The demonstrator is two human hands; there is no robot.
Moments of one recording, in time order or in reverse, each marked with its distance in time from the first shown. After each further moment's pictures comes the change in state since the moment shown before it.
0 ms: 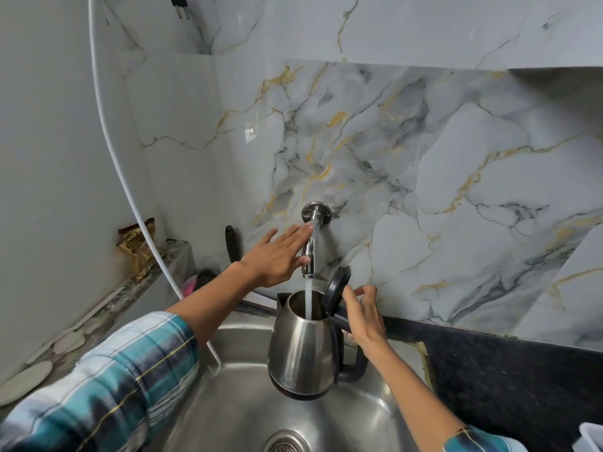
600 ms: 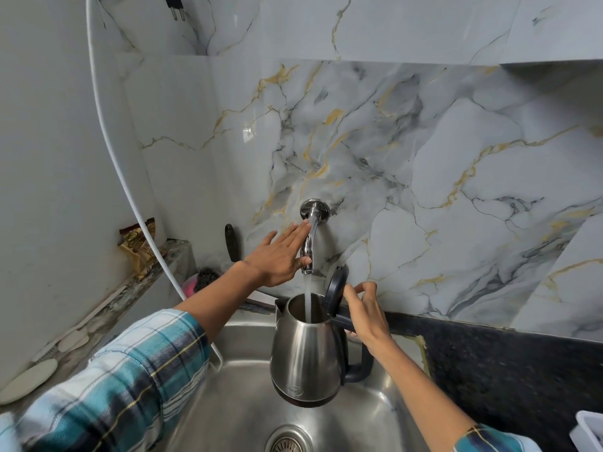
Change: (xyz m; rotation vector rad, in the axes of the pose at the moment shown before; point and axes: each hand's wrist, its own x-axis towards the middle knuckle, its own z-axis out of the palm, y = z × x) left_hand 0.001 0.003 0.007 -0.056 -0.027 -0.042; right_hand -0.010 -0.002 -0.010 -0.057 -0.031 -0.060
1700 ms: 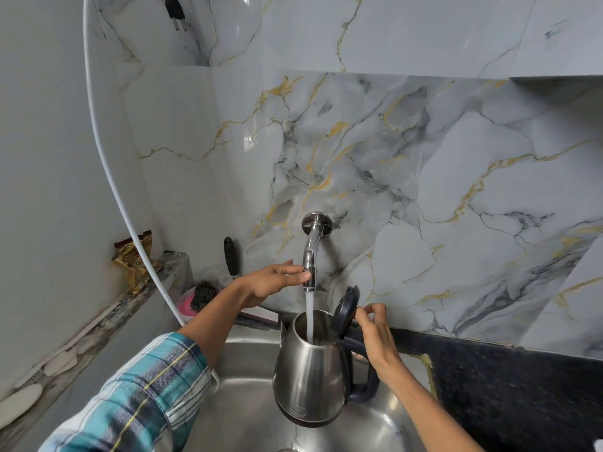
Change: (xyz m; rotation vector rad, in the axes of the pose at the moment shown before) left_hand 0.002 -0.015 0.014 -1.140 -0.259 -0.256; right_hand 0.018 0.024 0.001 0.160 0.001 0.043
